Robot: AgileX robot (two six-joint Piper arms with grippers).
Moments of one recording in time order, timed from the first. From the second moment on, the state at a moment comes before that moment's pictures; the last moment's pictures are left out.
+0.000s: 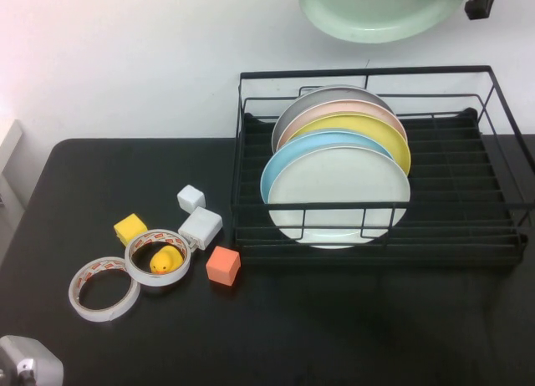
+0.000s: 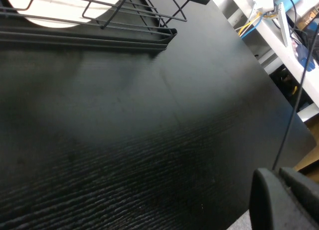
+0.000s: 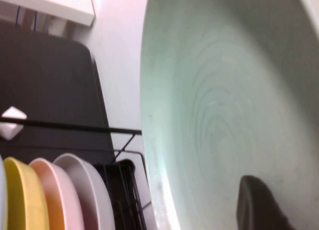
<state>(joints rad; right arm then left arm) 0.00 2.26 -2.42 1.07 1.14 -1.70 -0.49 0.63 -0.16 -1.70 0.49 1.15</state>
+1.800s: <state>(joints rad) 0.05 2.60 -2.43 1.17 1.09 -1.72 -0.49 0.63 -0.16 -1.69 0.49 1.15</state>
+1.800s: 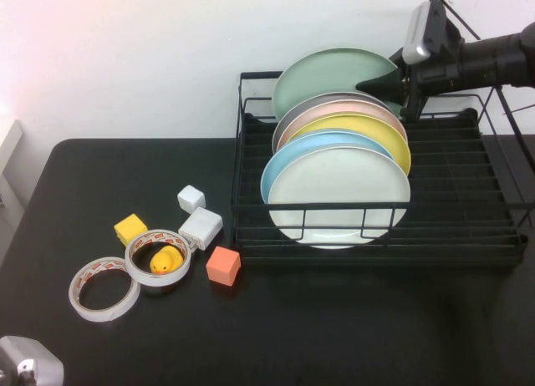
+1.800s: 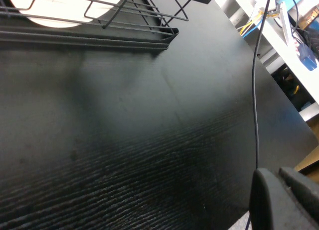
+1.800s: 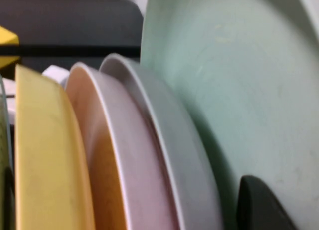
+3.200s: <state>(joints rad) 0.00 2.36 -2.48 1.18 1.09 -1.54 -0.49 0.63 -0.16 -1.69 0.49 1.17</state>
